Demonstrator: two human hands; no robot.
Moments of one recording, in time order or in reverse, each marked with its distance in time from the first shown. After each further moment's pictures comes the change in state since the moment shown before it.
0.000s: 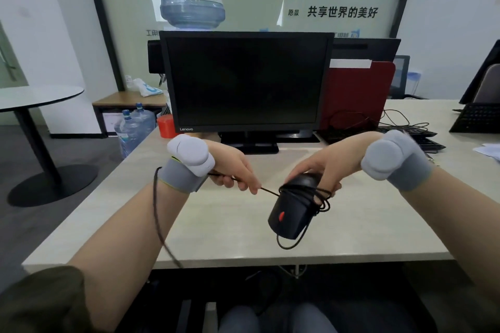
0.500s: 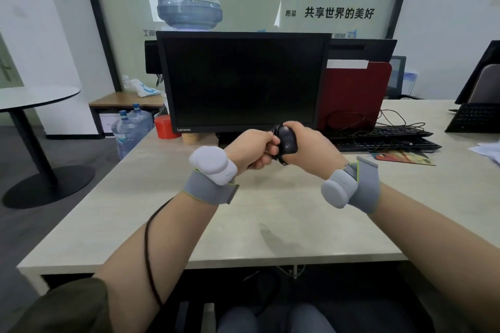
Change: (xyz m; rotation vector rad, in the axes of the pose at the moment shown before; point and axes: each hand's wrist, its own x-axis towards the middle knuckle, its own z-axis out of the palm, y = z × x) left_hand 0.023 0.038 0.021 -0.853 0.442 0.277; right_hand 0.045 -0.006 0.018 -0.216 1.152 0.036
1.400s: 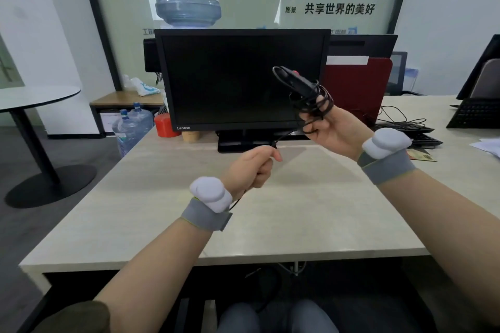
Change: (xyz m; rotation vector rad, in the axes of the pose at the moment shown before) left_hand -0.002 -0.059 0.002 -0.128 -0.148 0.299; right_hand 0.020 0.042 -0.030 1.755 -0.356 0.122
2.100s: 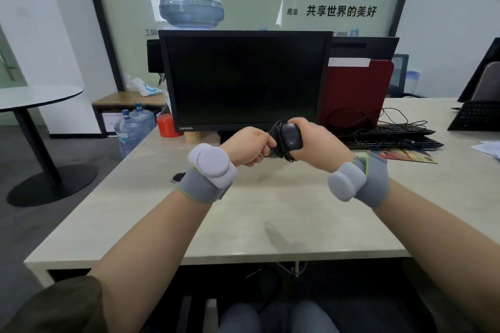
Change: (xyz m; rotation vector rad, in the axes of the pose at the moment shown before) left_hand 0.014 0.058 -0.007 0.440 0.143 -0.234; right_hand -0.005 0.032 0.030 -1.755 0.321 -0.075
